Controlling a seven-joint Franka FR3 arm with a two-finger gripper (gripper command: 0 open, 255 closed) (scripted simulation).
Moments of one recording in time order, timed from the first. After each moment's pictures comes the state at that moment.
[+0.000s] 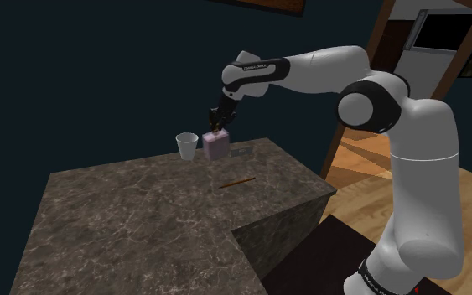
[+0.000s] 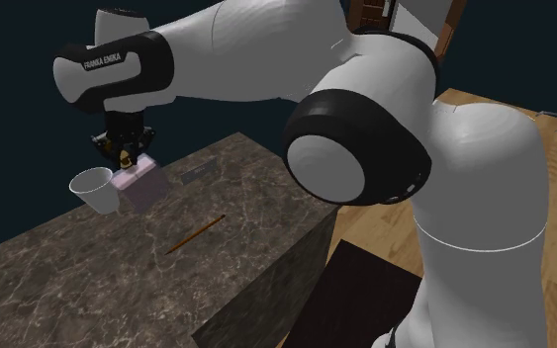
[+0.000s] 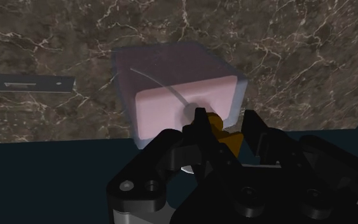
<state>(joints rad) 0.21 0.44 -0.23 -1.48 0.37 2.16 -0.03</state>
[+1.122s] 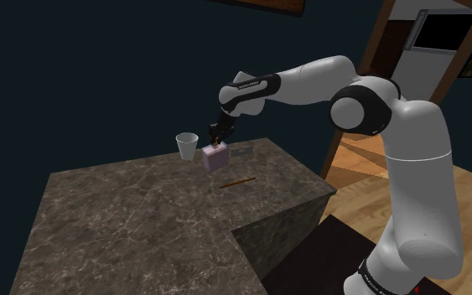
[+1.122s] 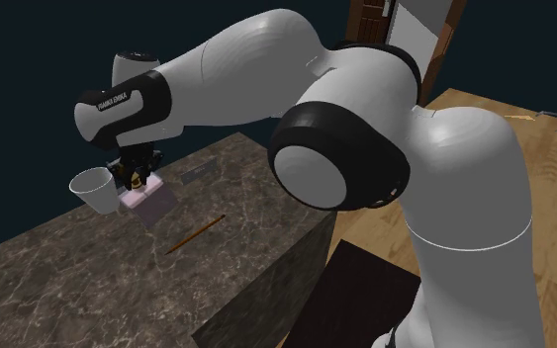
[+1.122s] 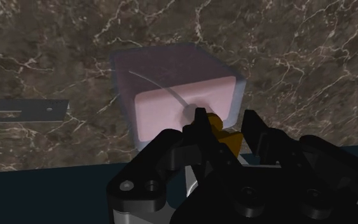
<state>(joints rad) 0.20 0.49 -0.21 -1.58 0.41 2.30 -0.08</state>
